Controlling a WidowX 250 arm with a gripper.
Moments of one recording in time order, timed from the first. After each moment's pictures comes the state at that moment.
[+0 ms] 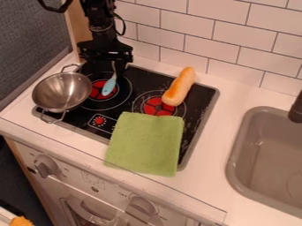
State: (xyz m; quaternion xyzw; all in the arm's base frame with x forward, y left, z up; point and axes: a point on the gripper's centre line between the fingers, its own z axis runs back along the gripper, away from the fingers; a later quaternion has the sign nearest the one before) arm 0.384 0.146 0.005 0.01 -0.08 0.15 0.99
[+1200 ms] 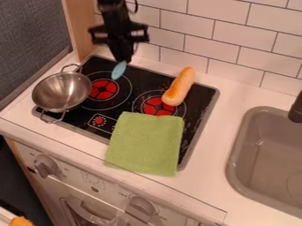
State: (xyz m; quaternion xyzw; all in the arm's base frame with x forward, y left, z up) arm 0.389 0.105 0.069 -0.05 -0.12 0.16 0.98
